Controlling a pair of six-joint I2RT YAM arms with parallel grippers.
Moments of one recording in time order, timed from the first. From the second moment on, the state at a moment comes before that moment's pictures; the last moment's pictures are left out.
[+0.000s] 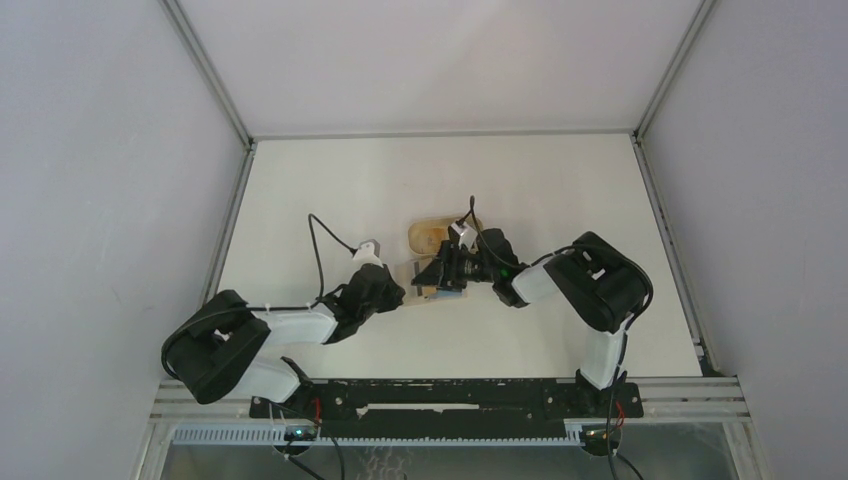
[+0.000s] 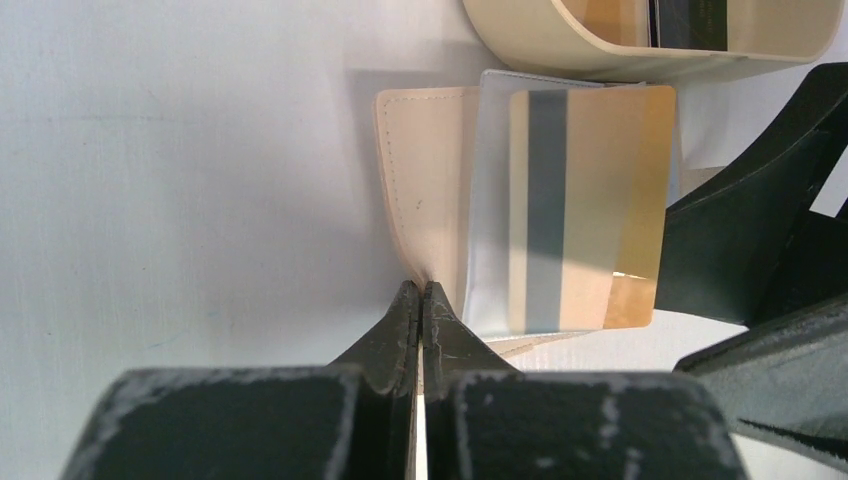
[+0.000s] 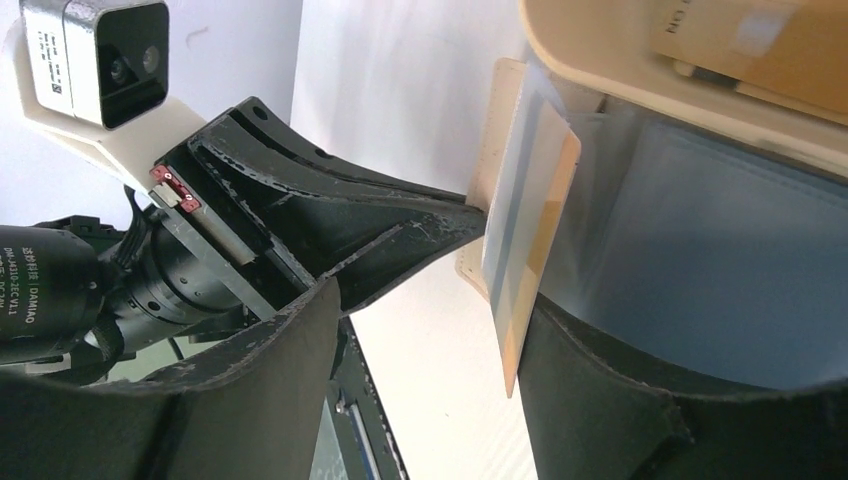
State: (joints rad) left arm -0.76 1.39 0.37 0.32 -0.25 -0.84; right arm 0.65 1.87 0.67 0.79 -0.61 0.96
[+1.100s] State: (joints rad) left arm -0.76 1.38 0.37 0.30 -0.24 -0.84; right arm 0.50 1.85 0.52 0.76 -0.64 0.89
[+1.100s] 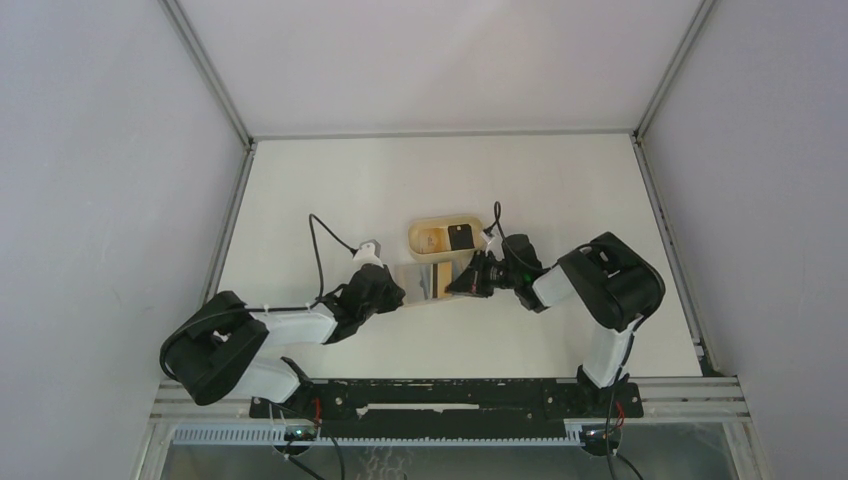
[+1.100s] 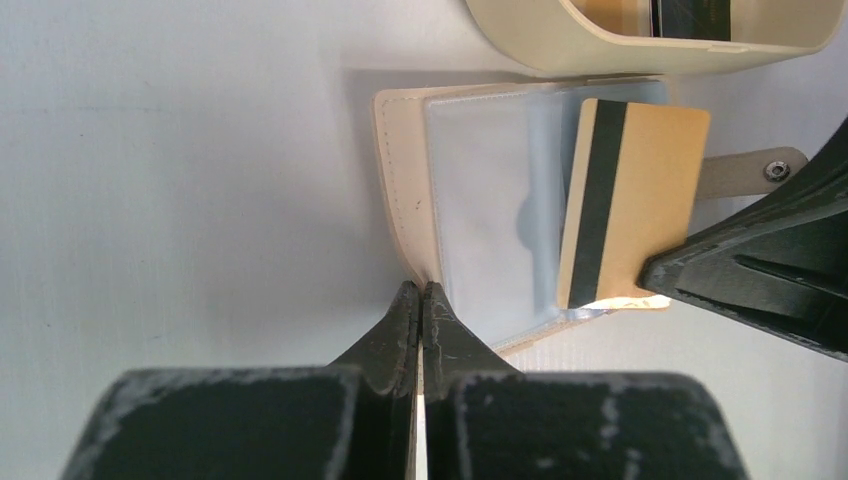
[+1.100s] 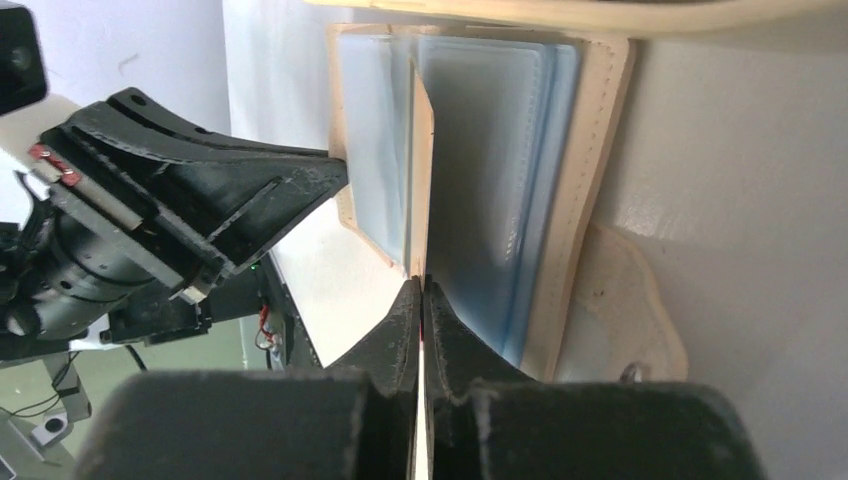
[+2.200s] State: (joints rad) left arm -0.77 1.23 0.33 0.13 -0.22 -0.83; right arm 0.46 1.93 1.18 -0.07 -0.55 0.55
